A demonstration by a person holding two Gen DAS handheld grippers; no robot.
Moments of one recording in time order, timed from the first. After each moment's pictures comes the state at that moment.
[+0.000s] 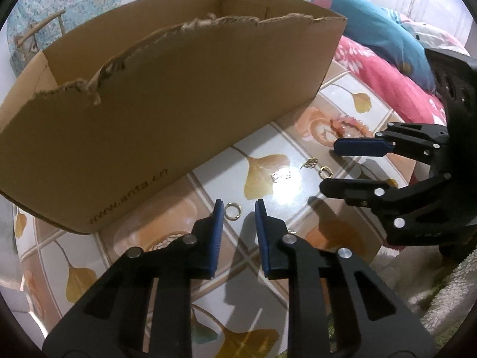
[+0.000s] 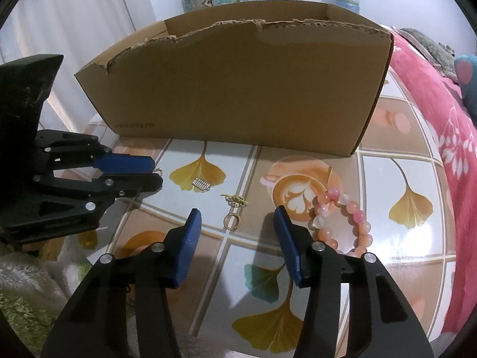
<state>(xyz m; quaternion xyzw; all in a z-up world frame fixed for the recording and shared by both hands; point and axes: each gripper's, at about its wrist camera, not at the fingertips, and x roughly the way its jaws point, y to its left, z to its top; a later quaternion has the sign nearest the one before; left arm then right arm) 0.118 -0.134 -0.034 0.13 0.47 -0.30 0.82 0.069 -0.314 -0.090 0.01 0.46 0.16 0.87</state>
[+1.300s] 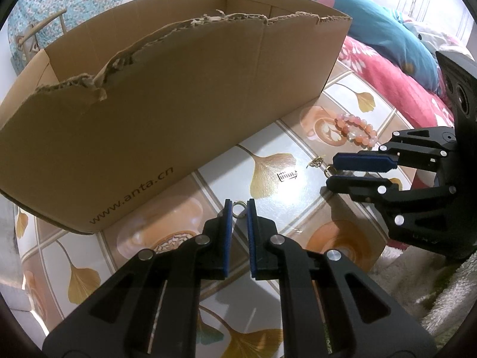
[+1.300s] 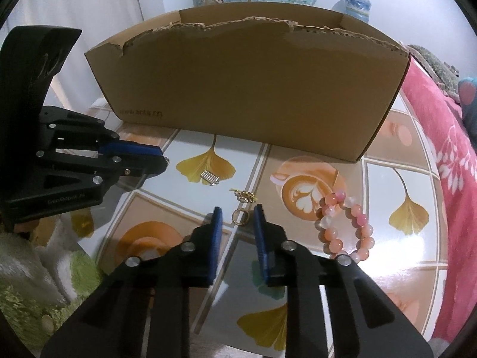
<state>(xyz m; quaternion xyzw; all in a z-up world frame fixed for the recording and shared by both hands) 0.121 -0.127 -0.033 0.14 0.47 -0.30 0.82 0.063 -0.279 -0.093 -0.04 0.46 0.16 0.87</state>
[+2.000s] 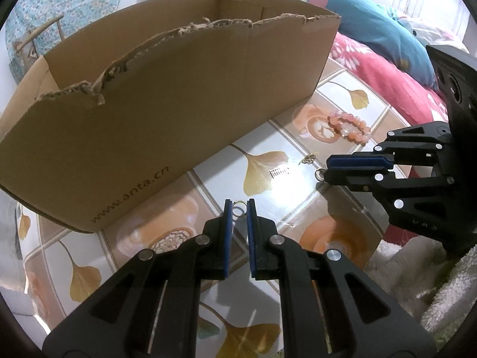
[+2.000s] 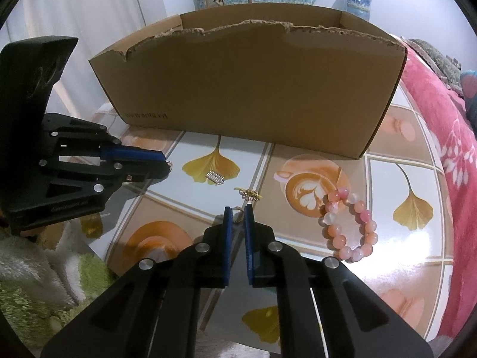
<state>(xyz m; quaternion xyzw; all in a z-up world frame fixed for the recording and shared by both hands) 0.113 -0.129 -0.029 0.14 0.47 -0.31 0.82 0.062 -0.289 -0.088 -0.02 0.46 0.17 0.87</state>
